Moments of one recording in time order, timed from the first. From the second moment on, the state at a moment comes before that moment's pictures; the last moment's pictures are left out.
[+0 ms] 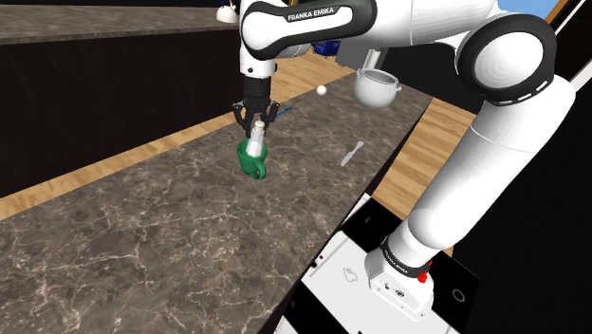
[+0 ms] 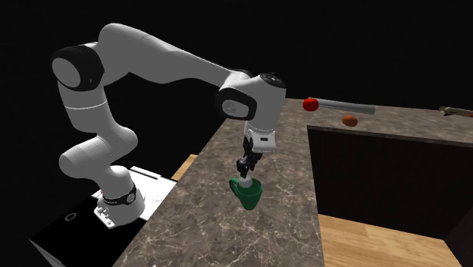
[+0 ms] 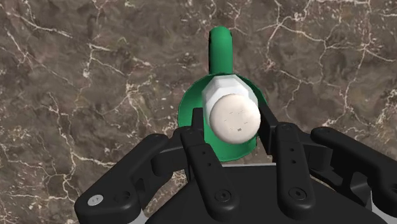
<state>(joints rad) -0.08 0.10 0.34 -1.89 0.10 1.81 0.49</state>
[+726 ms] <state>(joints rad) -0.08 0.10 0.34 -1.90 0.10 1.82 0.49</state>
